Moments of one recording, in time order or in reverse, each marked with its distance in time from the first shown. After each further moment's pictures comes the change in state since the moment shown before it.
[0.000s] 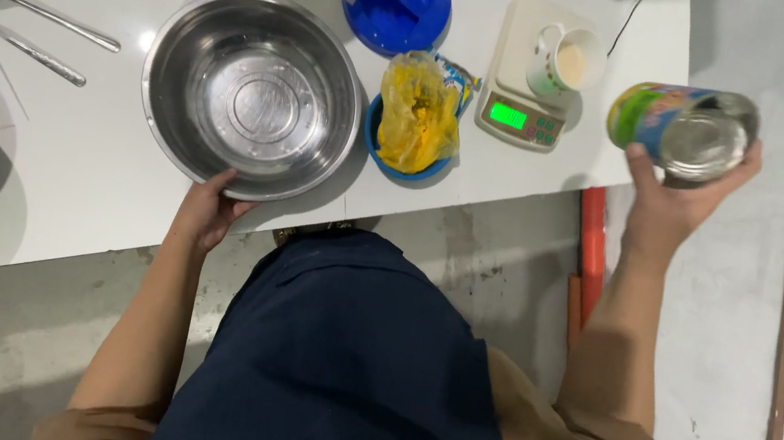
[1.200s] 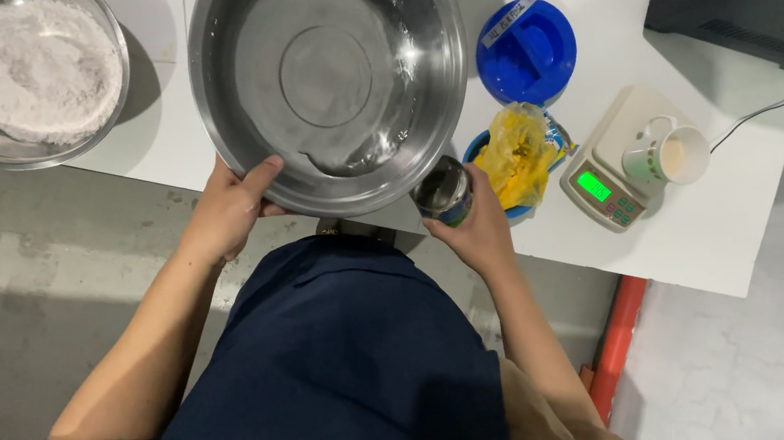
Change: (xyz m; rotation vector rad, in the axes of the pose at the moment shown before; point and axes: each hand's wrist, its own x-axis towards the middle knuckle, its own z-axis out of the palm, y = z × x) left_hand -0.192 0.087 0.080 0.305 0.185 0.396; right_hand -0.095 -0.039 0.233 -0.337 -0.898 0.099
